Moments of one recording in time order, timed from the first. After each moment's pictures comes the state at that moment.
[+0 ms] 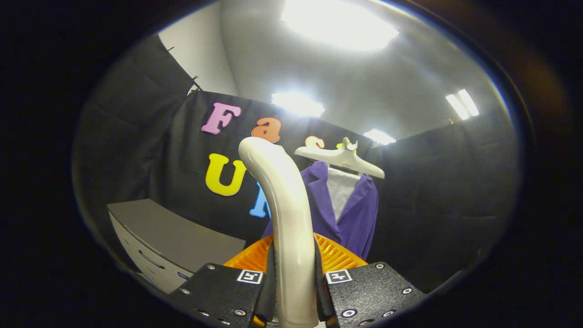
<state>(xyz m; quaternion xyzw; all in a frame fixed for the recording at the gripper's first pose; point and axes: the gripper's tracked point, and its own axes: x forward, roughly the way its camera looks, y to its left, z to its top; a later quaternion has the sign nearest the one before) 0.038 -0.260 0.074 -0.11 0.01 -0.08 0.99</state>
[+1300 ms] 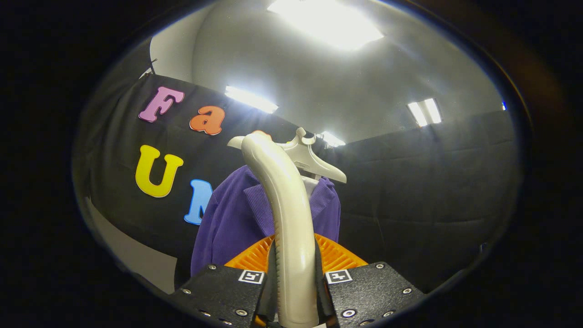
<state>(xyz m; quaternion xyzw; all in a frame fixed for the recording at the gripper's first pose) 0.164 -0.361 0.100 -0.12 -0.02 -0.26 0.96</state>
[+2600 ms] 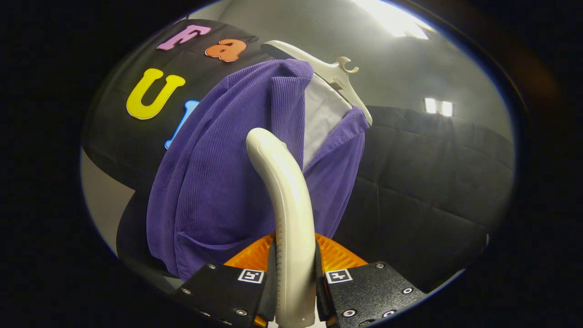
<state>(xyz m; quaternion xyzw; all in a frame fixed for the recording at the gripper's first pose) 0.209 -0.401 -0.066 -0.22 0.15 -0.32 0.91</state>
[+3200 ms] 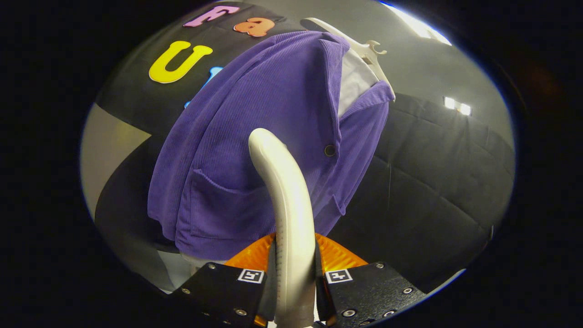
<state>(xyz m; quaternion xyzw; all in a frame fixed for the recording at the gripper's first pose) 0.181 -0.392 -0.155 -0.24 0.24 -0.29 0.89</state>
